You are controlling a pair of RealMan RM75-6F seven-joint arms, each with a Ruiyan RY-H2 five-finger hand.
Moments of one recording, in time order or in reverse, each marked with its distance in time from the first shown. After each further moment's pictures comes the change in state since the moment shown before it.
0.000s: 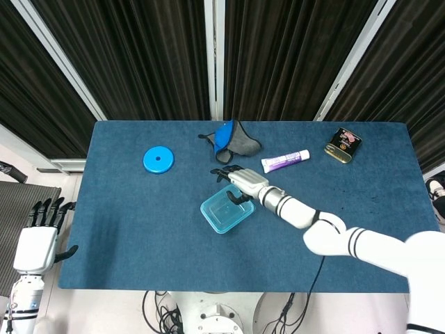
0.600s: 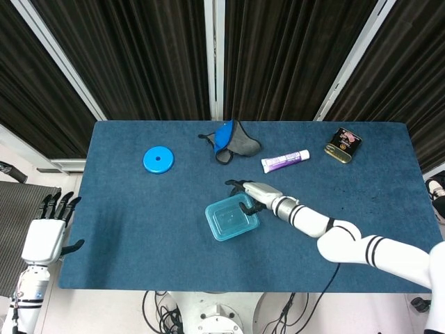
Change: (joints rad) left arm -0.057 -0.007 -0.015 0.045 0.013 -0.068 -0.042; right arm -0.150 0.126 0.023 -0.184 -0.005 -0.068 0.117
